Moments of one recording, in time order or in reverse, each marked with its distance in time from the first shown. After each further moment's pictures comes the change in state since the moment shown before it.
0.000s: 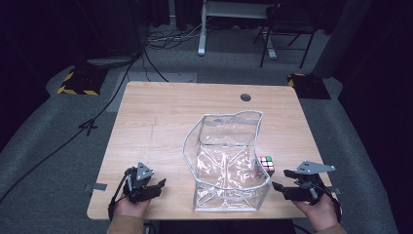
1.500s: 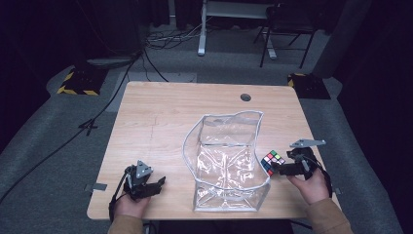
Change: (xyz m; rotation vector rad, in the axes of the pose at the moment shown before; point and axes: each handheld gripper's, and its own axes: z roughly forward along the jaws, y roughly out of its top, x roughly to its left) left arm 0.011 -0.003 0.016 -0.022 0.010 -0.006; right arm -0.051 0.036 0.039 0.071 -0.075 0.117
